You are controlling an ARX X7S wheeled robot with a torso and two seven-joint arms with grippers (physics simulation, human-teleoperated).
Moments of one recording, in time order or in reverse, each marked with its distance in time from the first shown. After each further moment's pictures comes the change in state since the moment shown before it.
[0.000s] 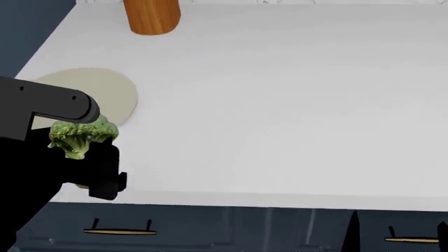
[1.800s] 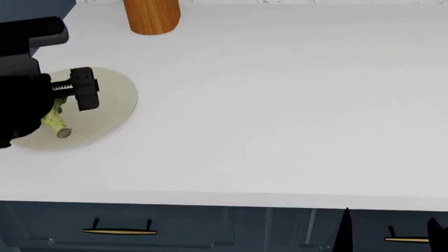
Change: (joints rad) left arm -0.526 0.339 -0.337 -1.621 1.469 0.610 0.936; right arm 0.020 0.016 -0.054 0.028 0.000 -0.043 0.006
